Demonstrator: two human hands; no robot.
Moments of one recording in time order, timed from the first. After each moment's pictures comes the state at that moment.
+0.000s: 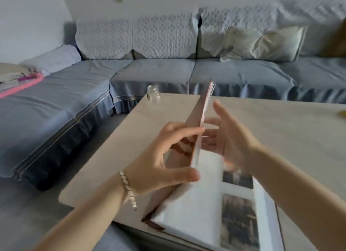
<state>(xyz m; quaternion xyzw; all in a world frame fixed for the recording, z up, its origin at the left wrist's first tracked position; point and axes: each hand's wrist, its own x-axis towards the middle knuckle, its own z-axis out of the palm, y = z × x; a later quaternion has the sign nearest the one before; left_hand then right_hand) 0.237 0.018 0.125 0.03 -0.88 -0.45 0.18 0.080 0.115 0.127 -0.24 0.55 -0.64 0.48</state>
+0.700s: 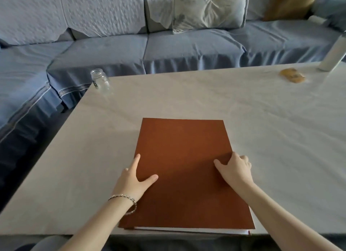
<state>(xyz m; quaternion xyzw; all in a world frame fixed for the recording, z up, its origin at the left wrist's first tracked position) 0.182 0.023 -0.044 0.39 -0.87 -0.30 -0.05 0.022 0.229 -0.048 -0.02 0.94 -0.27 0.19</state>
